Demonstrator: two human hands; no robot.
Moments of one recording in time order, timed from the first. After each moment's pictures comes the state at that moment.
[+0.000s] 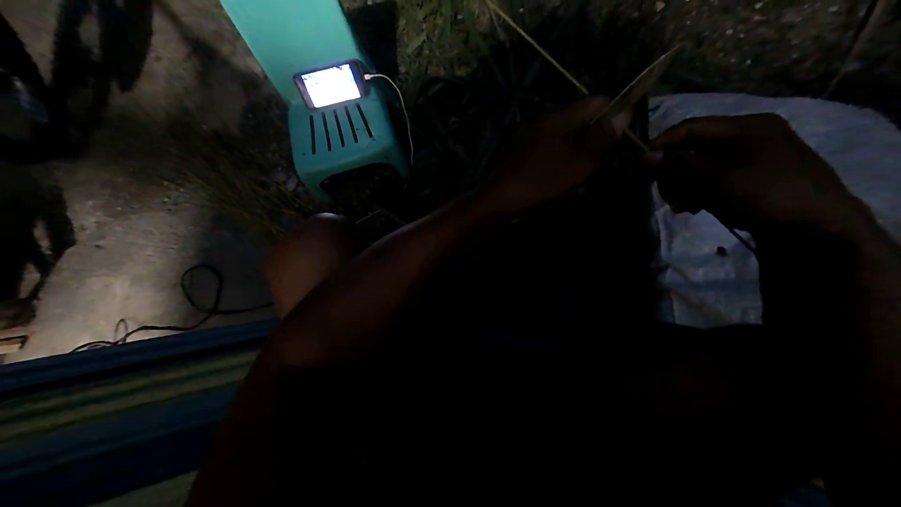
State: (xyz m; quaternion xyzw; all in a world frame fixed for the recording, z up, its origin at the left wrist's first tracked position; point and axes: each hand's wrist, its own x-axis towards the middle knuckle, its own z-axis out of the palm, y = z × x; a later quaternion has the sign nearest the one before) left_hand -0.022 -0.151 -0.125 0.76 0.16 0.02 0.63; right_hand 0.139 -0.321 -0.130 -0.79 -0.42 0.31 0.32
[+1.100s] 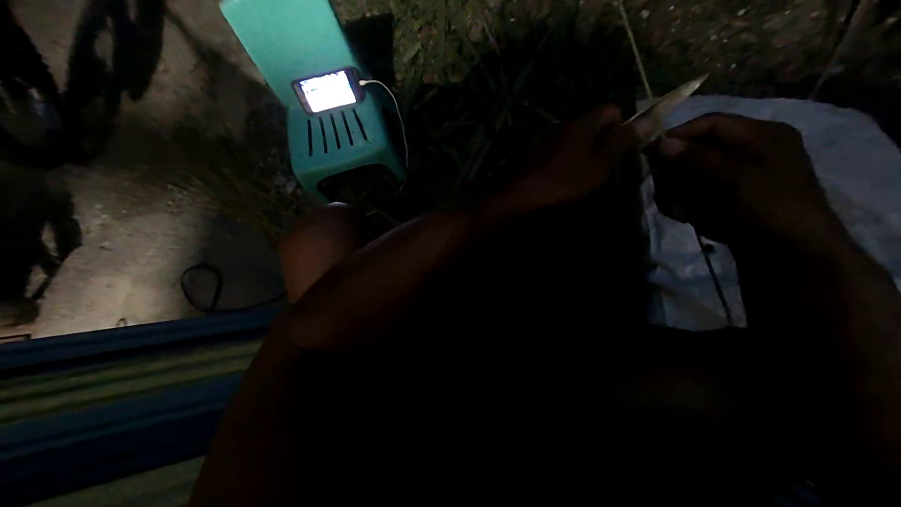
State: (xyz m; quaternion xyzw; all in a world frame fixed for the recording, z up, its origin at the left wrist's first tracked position) left_hand -0.002 -0.186 -0.122 0.79 0.14 -0.01 0.59; right_hand 0.129 -0.354 -0.135 -0.73 -0.33 0.32 0.50
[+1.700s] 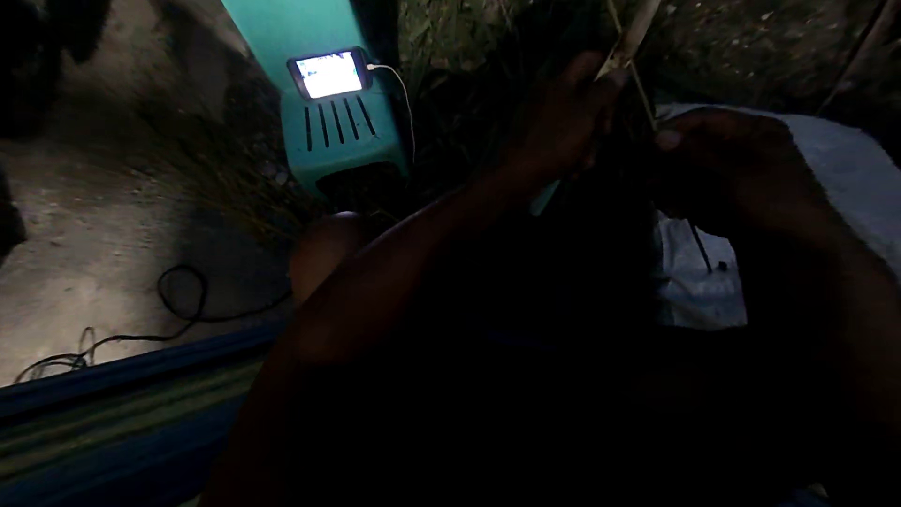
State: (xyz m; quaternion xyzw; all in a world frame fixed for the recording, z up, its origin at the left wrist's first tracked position) left_hand -0.009 -0.090 -0.139 0.59 0.22 0.09 0.78; right_hand 0.124 -0.262 -0.141 -0.75 -0.38 0.35 0.42
